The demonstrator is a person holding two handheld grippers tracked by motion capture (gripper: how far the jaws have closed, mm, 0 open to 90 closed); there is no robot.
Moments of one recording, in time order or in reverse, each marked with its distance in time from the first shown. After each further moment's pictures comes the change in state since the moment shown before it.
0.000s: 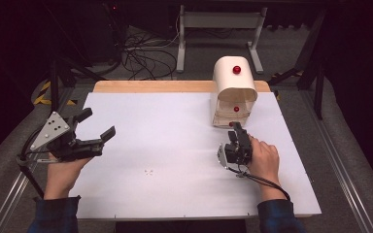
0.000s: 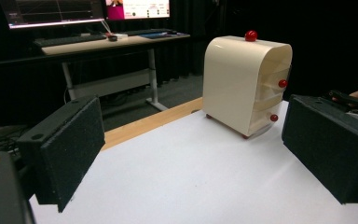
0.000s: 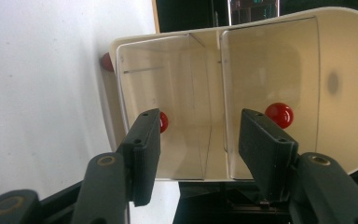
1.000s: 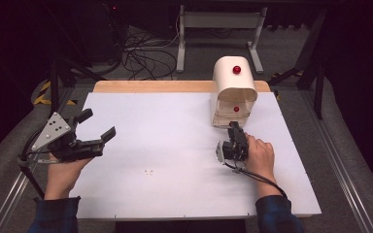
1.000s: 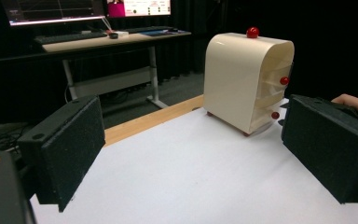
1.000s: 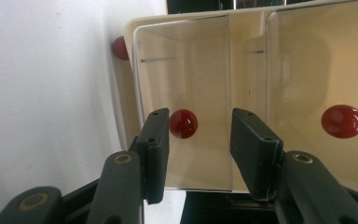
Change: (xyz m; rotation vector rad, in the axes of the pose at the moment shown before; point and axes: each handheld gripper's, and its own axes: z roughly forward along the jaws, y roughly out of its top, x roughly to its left) left arm 0.000 -0.002 0.000 0.011 0.006 -0.002; right arm 0.019 -0.003 0.026 0.037 -0.003 -0.030
